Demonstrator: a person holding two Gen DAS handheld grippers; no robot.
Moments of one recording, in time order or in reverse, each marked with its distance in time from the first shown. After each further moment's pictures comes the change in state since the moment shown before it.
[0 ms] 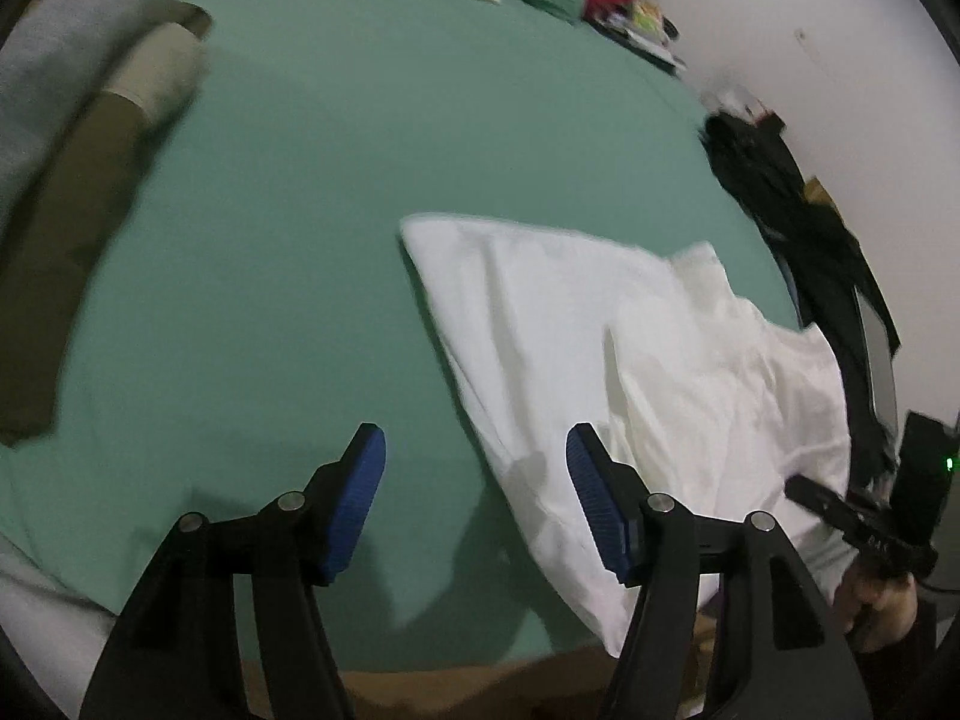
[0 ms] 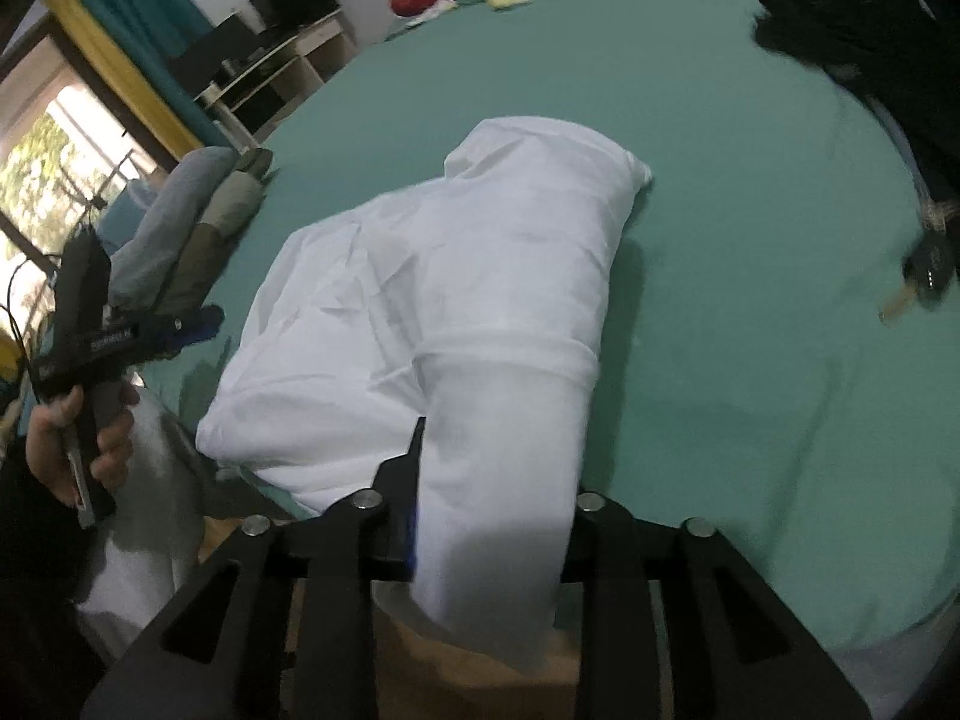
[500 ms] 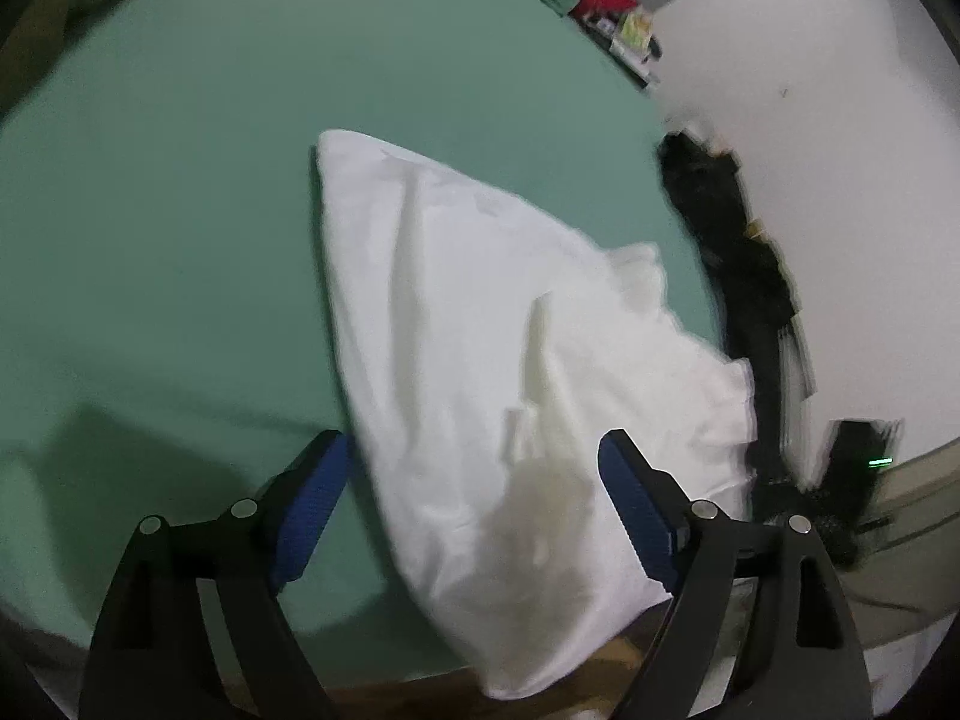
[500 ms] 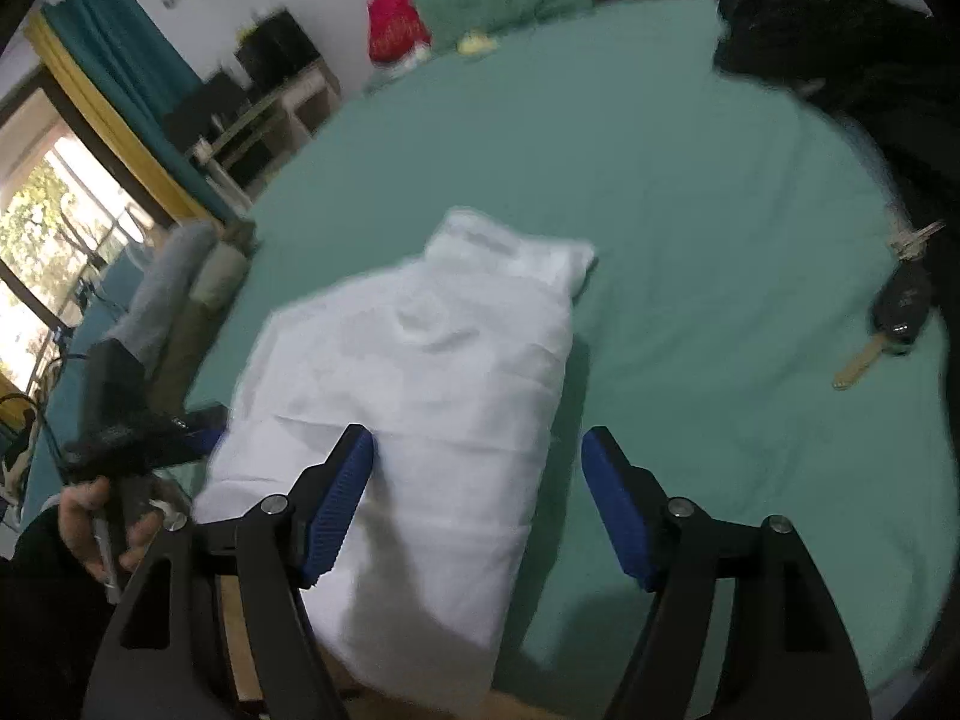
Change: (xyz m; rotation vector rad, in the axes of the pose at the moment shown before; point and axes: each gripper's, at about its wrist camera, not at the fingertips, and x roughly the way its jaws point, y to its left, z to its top) left arm 0.037 0.011 -0.009 -0.205 0.042 -0.296; right arm 0.000 -0.028 0.037 0.041 -0.067 0.010
